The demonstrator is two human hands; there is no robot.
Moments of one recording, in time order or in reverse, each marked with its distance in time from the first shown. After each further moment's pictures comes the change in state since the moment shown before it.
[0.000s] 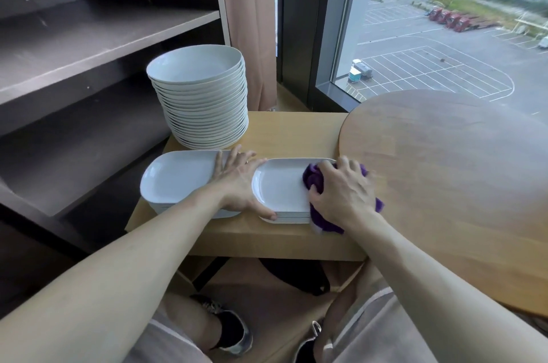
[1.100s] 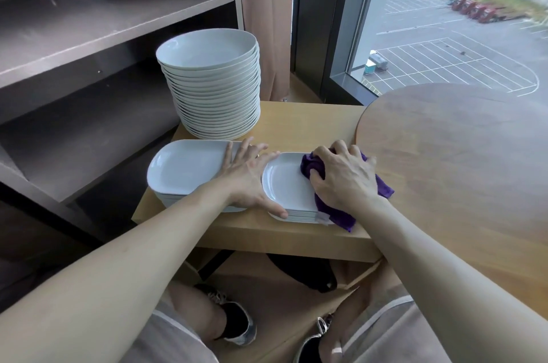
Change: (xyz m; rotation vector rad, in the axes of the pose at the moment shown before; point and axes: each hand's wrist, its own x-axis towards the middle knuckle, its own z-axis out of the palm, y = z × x) left_hand 0.001 -0.005 0.004 0.004 0.010 0.031; right_hand 0.033 -0.014 0.011 0.030 -0.056 -0.121
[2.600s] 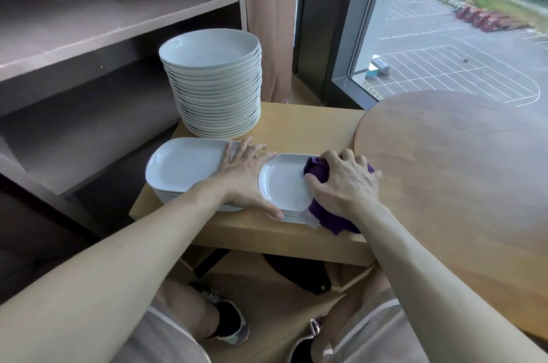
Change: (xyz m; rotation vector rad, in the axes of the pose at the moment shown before) left_hand -0.002 -0.001 -0.001 0.011 -0.019 0.018; right_hand -0.013 0.003 -0.010 0.121 -0.075 0.137
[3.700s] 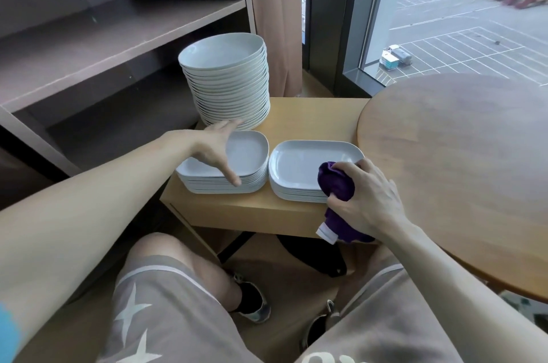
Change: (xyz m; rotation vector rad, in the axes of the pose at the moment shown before) left_hand -0.041 -0.048 -0.081 -0.062 -0.247 -0.250; right_hand -0.076 0.036 -0.003 0.281 0.066 -0.103
